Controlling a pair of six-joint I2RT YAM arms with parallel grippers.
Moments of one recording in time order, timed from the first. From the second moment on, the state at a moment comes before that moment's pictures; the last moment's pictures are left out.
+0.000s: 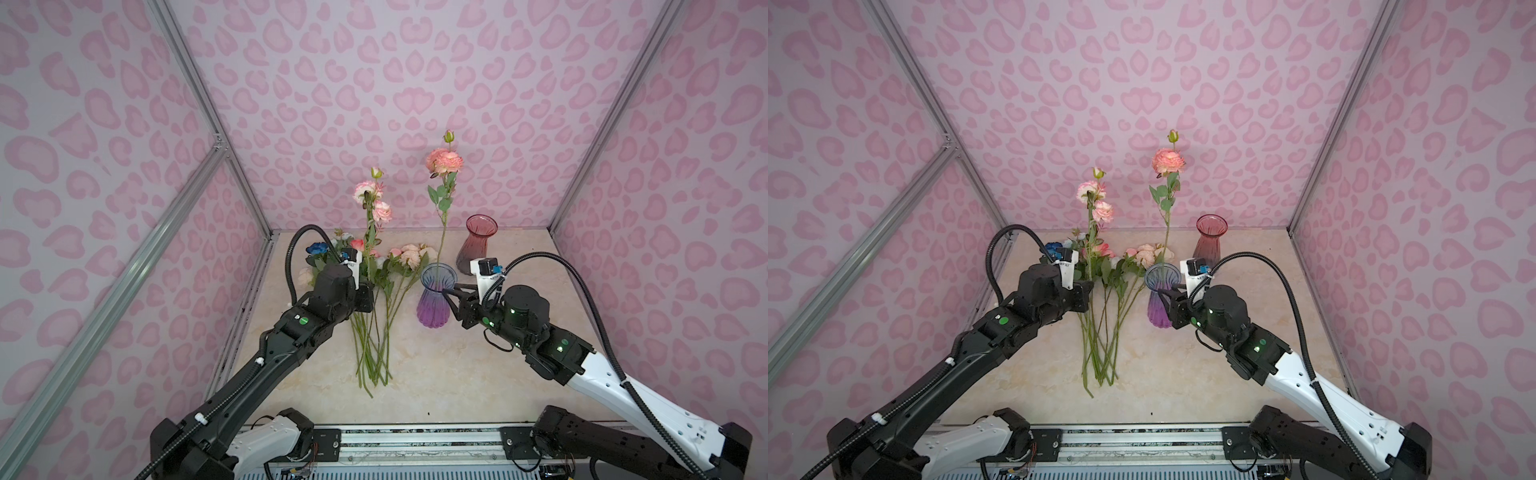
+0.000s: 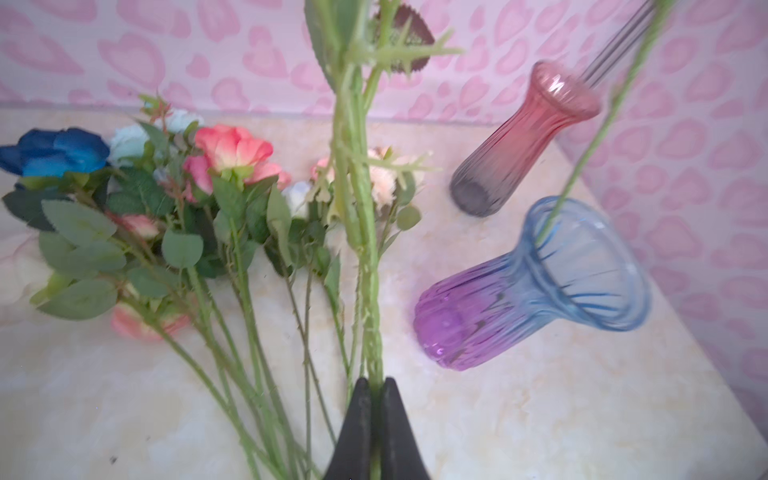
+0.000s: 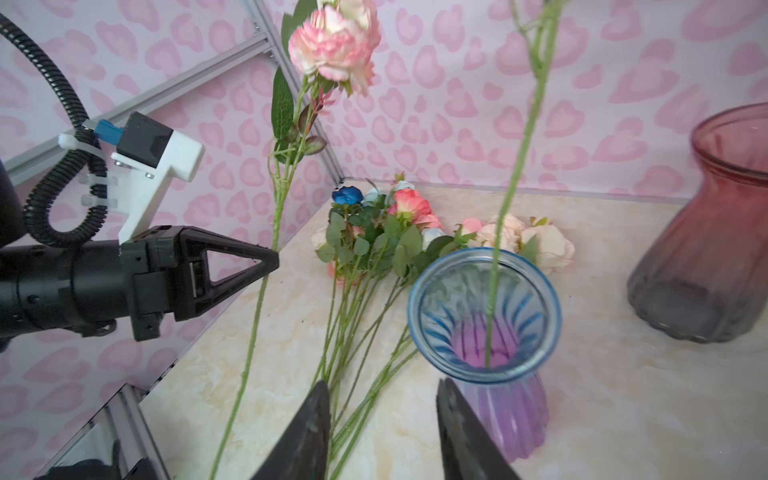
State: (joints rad) left arm -0.55 1.06 0.96 -0.38 -0.03 -0.36; right arm 0.81 0.99 0.91 -0.16 0.06 0.38
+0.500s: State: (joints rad) left arm -0.58 0.85 0.85 -0.27 0.17 -0.37; right arm 0.90 1.44 1.27 0.01 -0.09 0.51
